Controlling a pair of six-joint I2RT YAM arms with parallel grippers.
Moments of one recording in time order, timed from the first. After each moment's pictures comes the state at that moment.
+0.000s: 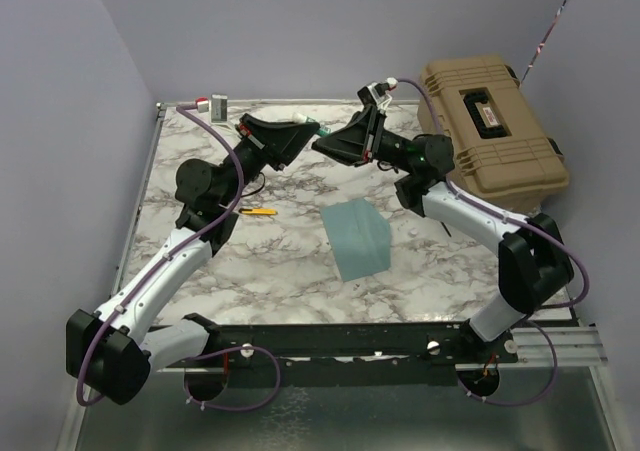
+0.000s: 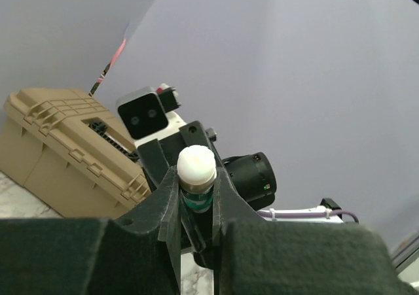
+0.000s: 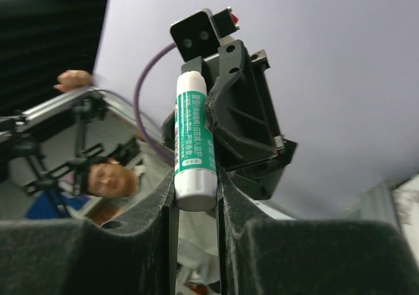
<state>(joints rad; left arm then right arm) -0.46 1.11 0.91 0.72 0.37 -0.97 0.57 1.59 1.15 1.08 -0.78 1.60</state>
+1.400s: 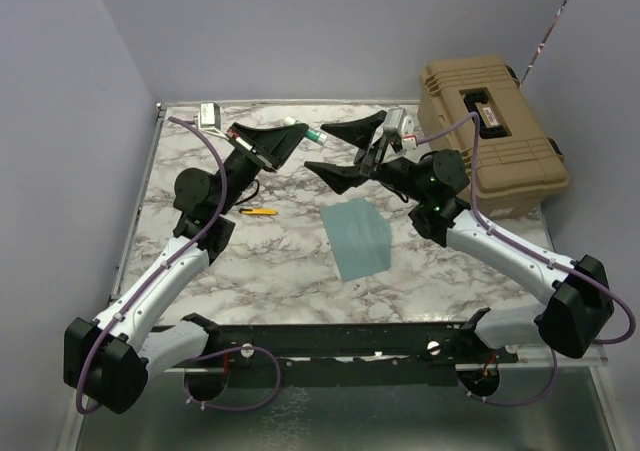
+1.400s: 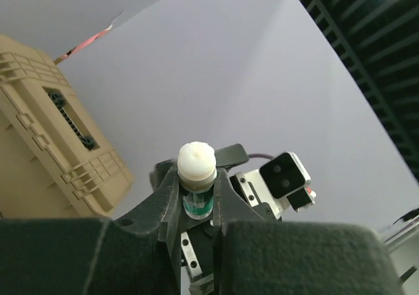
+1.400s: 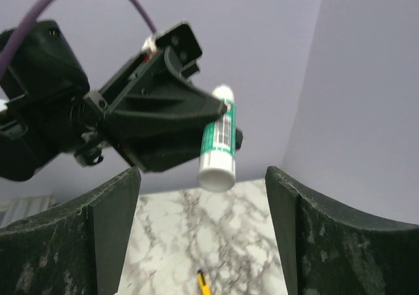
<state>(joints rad) -0.45 1.06 0.84 0.73 0.29 -1.29 0.73 1.33 1.03 0.75 -0.53 0.10</state>
